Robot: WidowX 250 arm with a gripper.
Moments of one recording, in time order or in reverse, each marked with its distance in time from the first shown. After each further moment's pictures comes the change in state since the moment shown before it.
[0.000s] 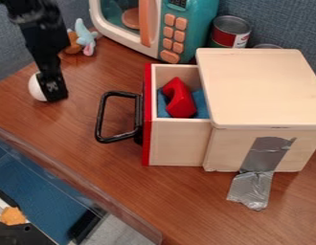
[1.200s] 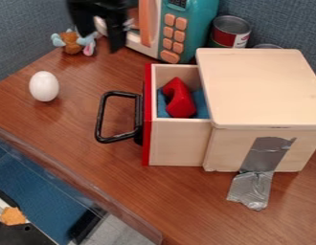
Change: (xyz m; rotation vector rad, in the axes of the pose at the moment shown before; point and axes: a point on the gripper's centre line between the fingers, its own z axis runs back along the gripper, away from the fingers) arm 0.066 0.009 0.063 0.083 -0.084 0.487
